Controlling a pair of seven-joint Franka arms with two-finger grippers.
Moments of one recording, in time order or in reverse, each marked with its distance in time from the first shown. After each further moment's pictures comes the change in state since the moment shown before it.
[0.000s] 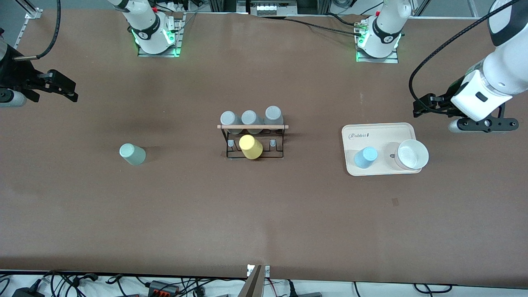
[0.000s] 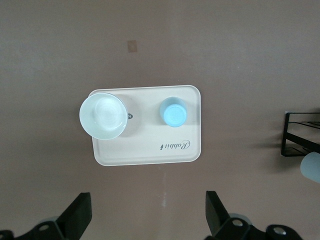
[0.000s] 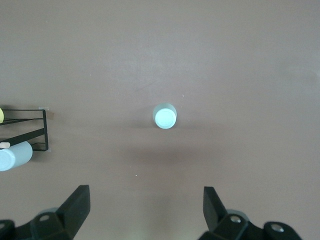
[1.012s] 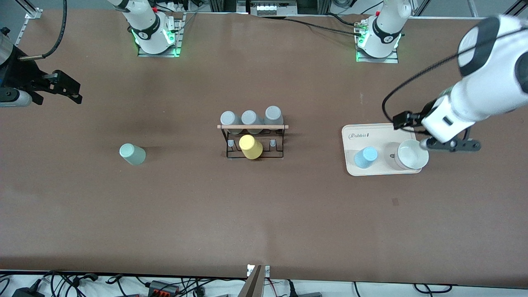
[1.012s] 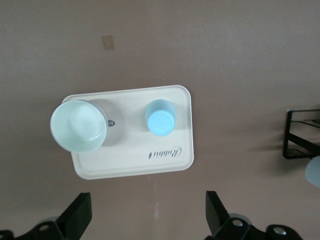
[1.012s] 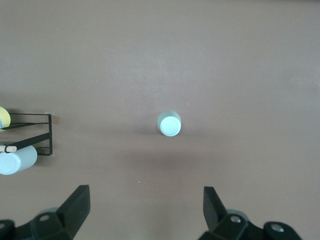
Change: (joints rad) left arm 0.005 0.149 -0.043 -0.016 0.000 0.105 0.000; right arm 0.022 0.000 0.001 0.001 0.000 0.031 -0.001
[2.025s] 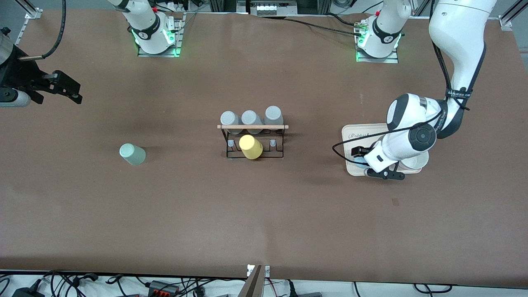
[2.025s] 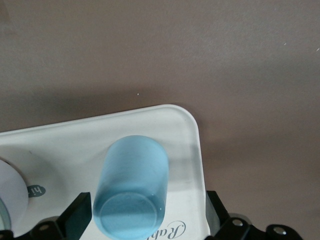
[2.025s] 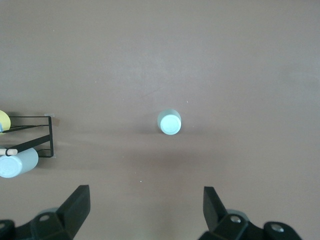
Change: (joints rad) left arm -0.043 0.234 -0.004 -0.311 0.052 0.553 0.011; right arm 0.001 0.002 0.000 -0.005 0.000 -0.006 0.031
